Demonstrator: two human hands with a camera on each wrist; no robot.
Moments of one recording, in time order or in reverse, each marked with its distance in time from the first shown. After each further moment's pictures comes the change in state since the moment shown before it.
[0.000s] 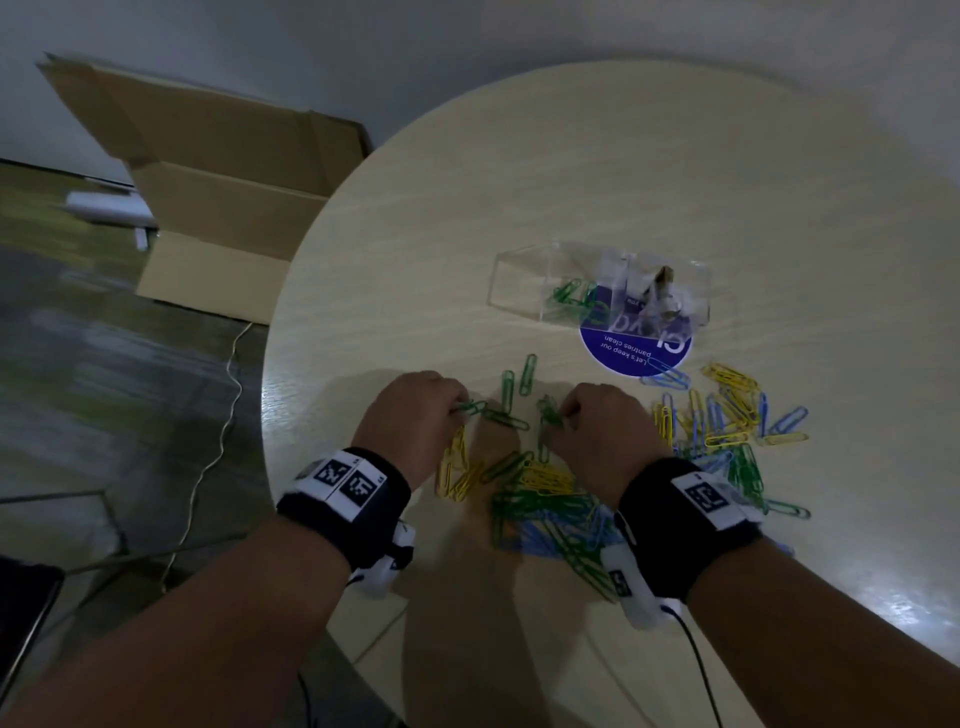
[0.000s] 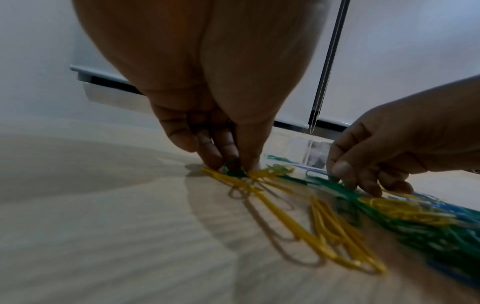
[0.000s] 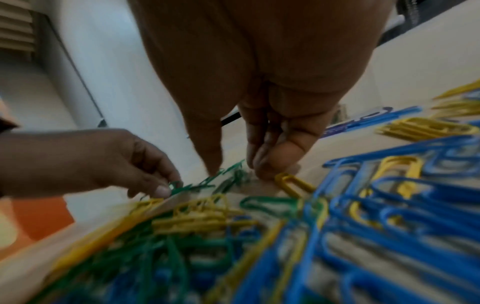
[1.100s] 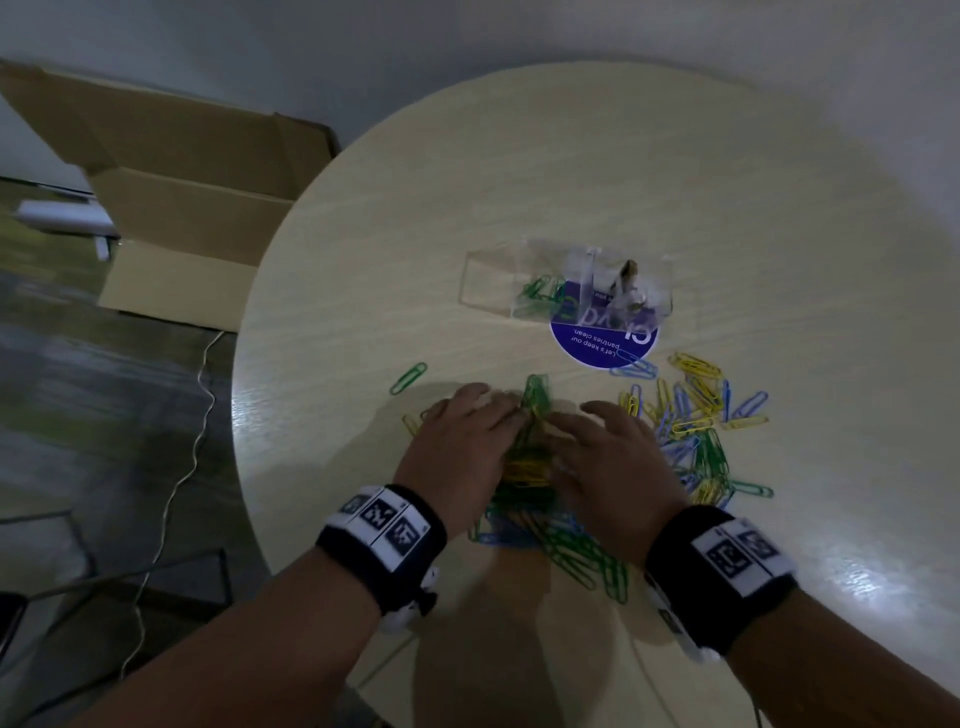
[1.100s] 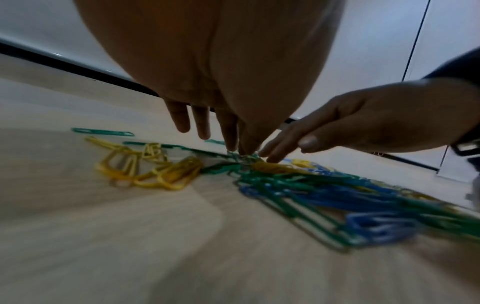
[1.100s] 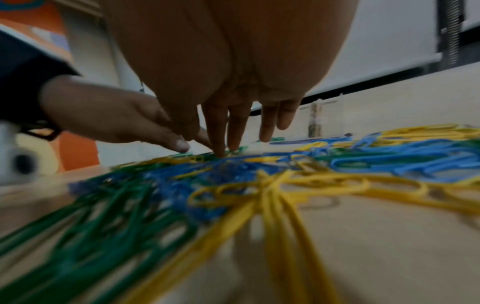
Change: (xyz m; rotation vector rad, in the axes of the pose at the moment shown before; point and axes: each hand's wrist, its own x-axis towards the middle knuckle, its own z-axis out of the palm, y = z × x) left_hand -0.016 0.052 0.041 0.229 0.010 0.296; right_hand -0.050 0.039 0.004 -0.376 0.154 -0.385
